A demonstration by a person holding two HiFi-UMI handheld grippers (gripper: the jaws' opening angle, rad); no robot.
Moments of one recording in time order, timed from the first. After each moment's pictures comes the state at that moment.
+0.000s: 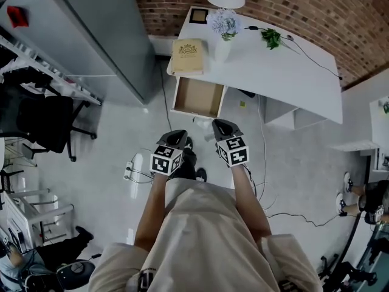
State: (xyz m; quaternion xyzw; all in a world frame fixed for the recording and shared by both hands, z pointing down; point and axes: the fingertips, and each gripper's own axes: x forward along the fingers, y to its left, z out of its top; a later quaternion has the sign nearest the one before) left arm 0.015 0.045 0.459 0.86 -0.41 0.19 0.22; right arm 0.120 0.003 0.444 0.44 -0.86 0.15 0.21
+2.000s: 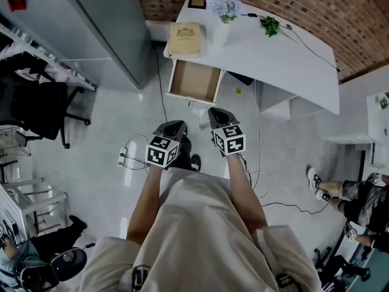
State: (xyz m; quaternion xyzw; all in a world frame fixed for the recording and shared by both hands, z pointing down) left arm 0.023 0.082 0.461 0.87 -0.40 0.18 0.23; right arm 0.118 0.028 0.455 0.44 -0.86 0.17 0.20
